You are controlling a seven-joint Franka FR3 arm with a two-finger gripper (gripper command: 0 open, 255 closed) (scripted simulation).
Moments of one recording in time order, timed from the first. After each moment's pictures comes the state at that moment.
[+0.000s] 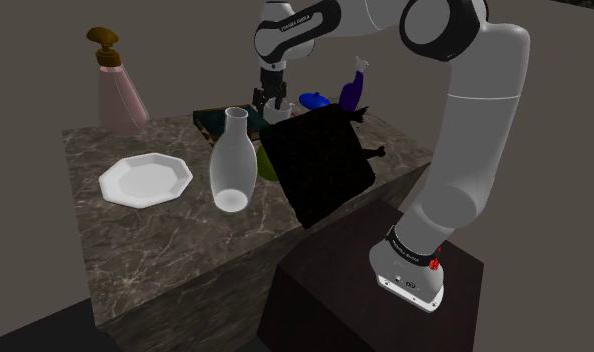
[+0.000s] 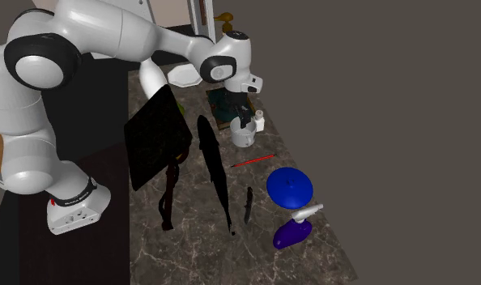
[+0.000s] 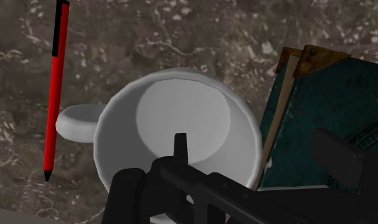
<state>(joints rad) -0.07 0.37 -0.05 -1.77 -0.04 2.10 -0.11</state>
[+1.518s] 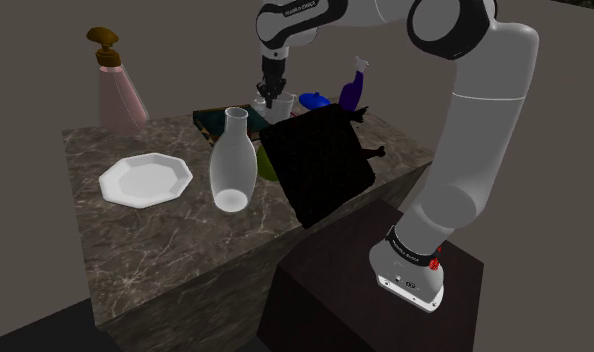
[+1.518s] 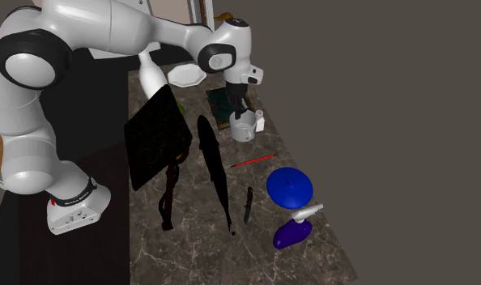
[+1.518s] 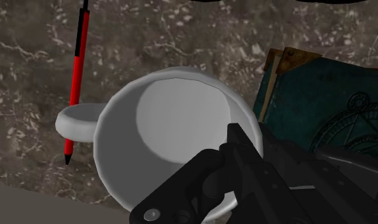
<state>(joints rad) -0.07 0.33 -0.05 -1.73 -0.04 2.02 -0.12</state>
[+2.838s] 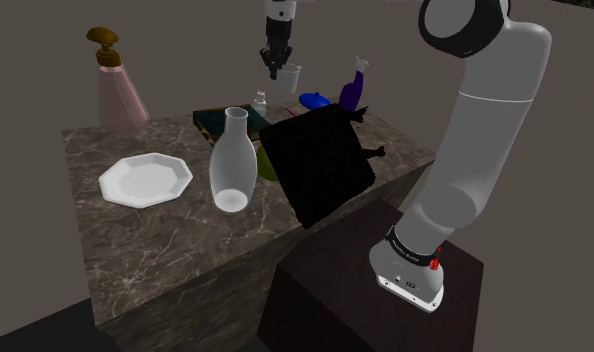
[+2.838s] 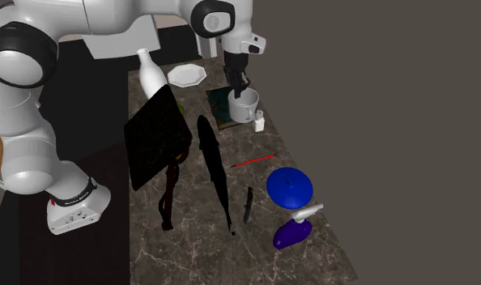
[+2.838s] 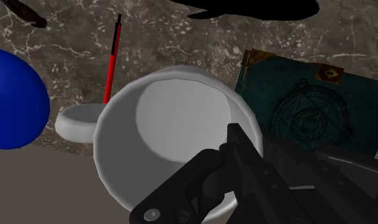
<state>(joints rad) -0.07 0.28 -0.05 -1.54 -0.04 1.77 -0.13</state>
